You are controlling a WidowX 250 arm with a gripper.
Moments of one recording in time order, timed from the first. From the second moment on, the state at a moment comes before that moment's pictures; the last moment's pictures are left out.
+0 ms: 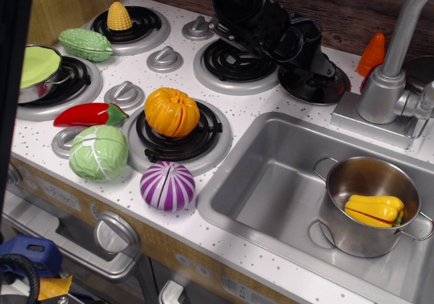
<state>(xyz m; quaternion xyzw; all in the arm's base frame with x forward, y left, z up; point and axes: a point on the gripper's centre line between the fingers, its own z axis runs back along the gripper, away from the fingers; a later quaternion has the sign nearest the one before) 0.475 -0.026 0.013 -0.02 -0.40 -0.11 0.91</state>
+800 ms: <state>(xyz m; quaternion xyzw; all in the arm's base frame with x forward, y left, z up) 0.477 -0.036 0.010 -0.02 -0.40 -0.10 0.91</state>
